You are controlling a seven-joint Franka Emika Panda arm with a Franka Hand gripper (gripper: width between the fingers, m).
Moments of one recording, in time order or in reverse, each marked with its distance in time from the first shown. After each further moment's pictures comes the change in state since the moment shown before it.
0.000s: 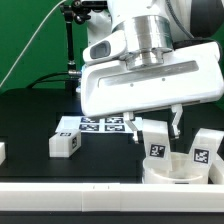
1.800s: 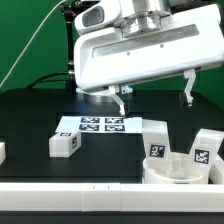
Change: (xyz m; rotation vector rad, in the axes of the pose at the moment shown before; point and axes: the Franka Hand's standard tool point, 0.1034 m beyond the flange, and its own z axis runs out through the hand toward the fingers) arm 0.030 -0.005 -0.035 0.033 -0.078 -0.022
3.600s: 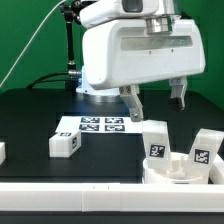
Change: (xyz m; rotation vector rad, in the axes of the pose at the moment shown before) arm 0.000 -0.003 0.006 0.059 -0.227 -1.048
